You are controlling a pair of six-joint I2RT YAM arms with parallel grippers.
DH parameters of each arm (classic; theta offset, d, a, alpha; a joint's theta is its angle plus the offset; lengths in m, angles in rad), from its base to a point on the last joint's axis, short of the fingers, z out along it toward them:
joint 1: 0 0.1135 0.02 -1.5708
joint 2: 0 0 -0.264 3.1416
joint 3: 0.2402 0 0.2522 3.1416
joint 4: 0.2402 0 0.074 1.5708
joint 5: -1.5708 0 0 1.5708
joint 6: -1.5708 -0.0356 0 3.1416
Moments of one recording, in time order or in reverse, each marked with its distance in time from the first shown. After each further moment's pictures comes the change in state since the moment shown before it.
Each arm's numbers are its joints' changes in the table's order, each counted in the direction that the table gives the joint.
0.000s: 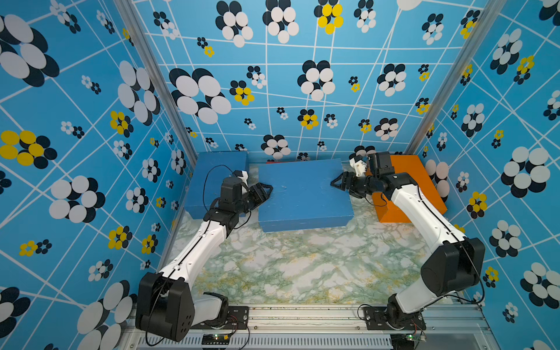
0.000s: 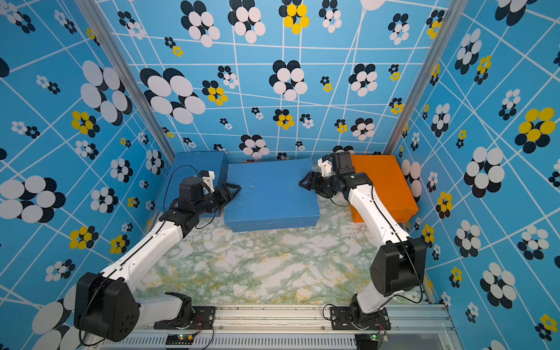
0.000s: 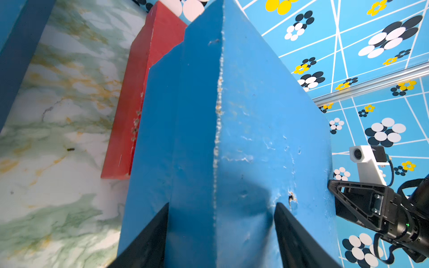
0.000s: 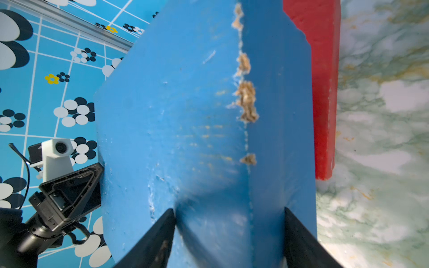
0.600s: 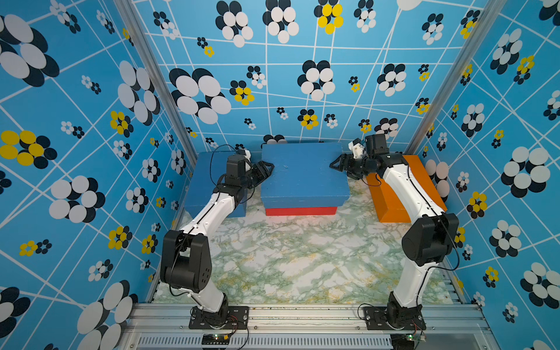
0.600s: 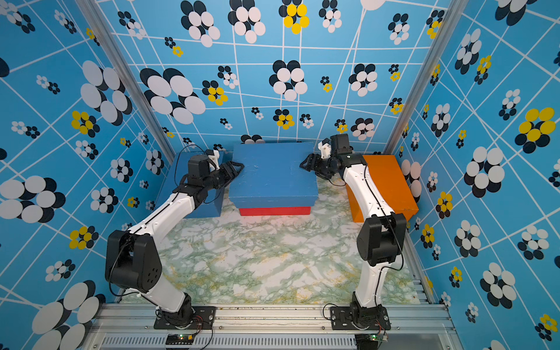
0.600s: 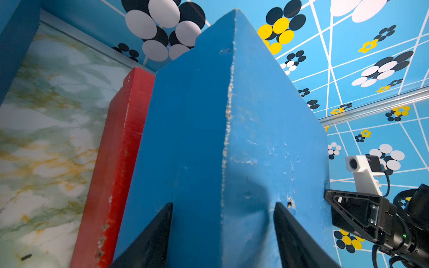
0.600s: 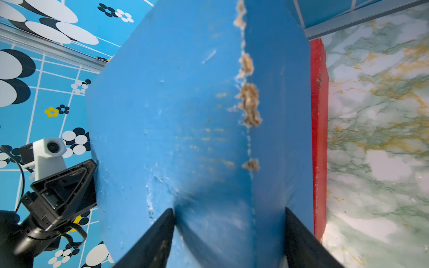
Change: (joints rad) left arm 0.054 0.336 0.319 -0.069 -0.042 -0.023; right arm -0.045 0.298 0.389 0.077 0.002 0.025
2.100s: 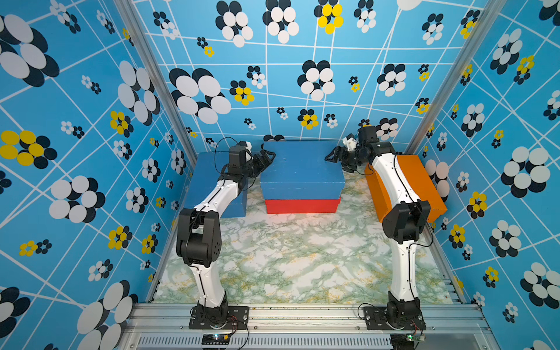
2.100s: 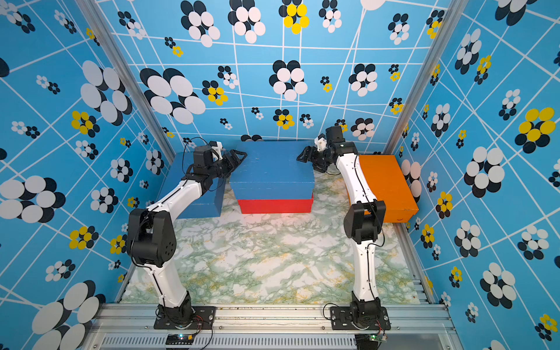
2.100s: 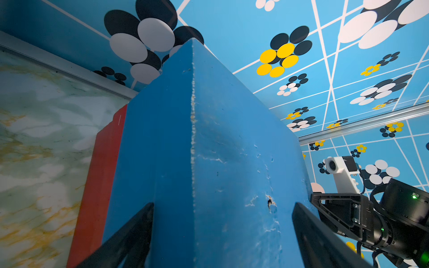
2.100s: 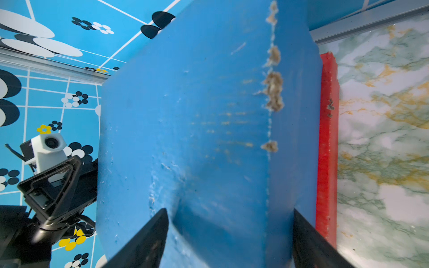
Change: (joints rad) left arm 0.042 0.242 0.208 -0.075 -0.072 0.020; right arm -0.019 0.356 0.501 0.219 0.044 -0.004
